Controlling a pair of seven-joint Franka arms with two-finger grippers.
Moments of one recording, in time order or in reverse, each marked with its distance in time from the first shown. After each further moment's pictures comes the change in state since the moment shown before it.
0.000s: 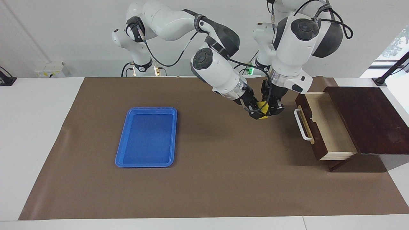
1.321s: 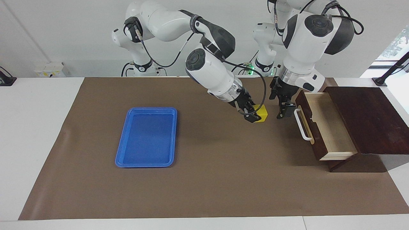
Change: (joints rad) left arm 0.110 -0.018 0.030 0.001 0.001 0.004 0.296; right arm -0.144 -0.016 0.000 0.019 0.000 -0.084 -0.001
